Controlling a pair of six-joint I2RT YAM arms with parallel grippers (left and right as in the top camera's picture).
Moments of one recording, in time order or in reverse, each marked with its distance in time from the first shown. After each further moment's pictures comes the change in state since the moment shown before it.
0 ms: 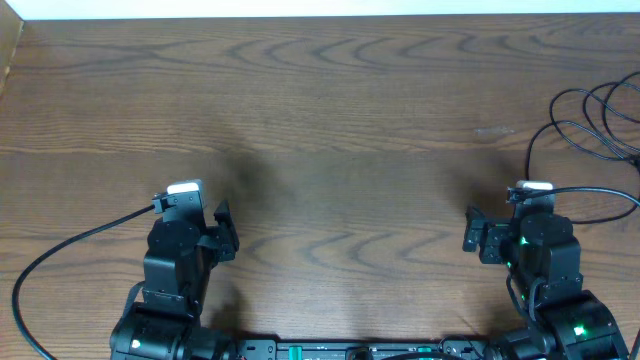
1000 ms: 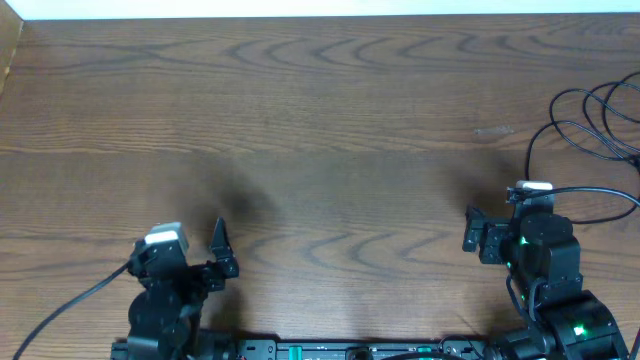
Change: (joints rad) left arm 0.039 -0.434 -0.141 -0.029 -0.008 0.003; right arm 0.000 0.000 -0.001 0.000 -0.002 0.000
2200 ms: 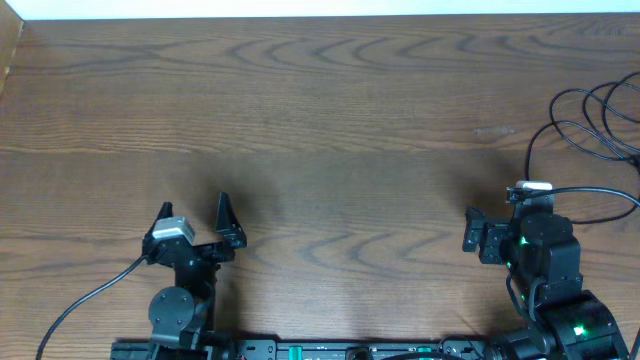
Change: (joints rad) left arm 0.018 -0.088 -0.363 0.589 0.000 -0.007; right arm 0.000 0.000 0.000 0.000 -0.002 0.000
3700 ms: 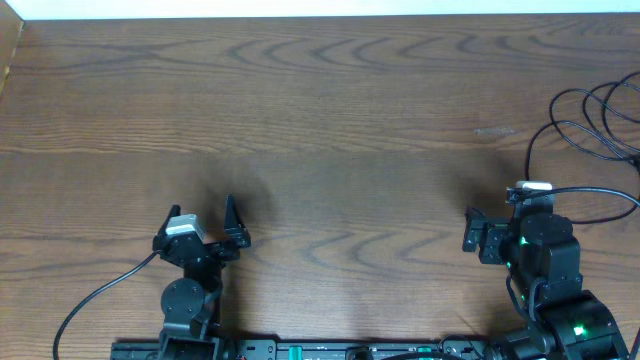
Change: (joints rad) left arm 0.024 0.000 -0.126 0.063 0.008 0.036; right arm 0.000 0.000 -0.001 0.000 0.000 0.000
